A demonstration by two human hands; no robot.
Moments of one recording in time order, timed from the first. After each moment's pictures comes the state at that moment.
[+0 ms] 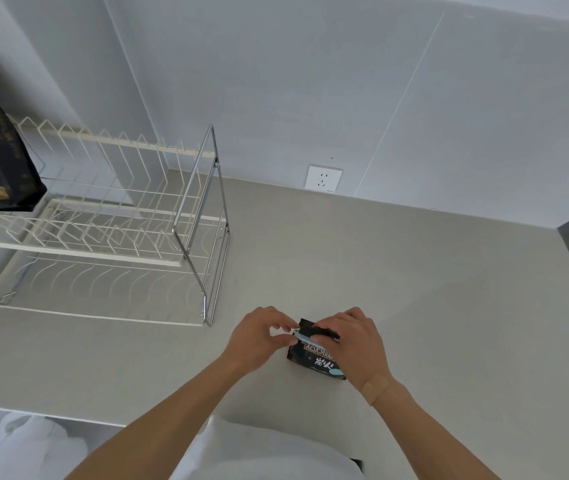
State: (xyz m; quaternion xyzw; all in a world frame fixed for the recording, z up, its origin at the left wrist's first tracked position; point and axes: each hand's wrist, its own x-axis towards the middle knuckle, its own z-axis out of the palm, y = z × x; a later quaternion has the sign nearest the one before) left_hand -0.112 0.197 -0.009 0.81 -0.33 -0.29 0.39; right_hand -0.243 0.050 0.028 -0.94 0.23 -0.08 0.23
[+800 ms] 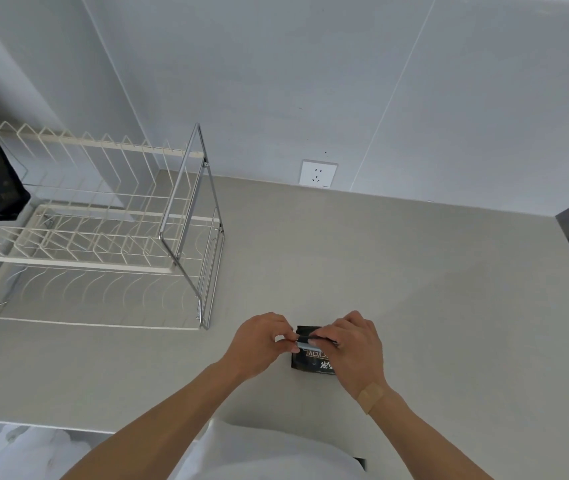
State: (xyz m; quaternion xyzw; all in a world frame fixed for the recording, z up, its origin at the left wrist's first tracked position) left_hand -0.114 0.191 -0.001 0.80 -0.42 -0.27 0.33; right_hand -0.248 0.058 0.026 -0.93 0.24 -0.12 0.23
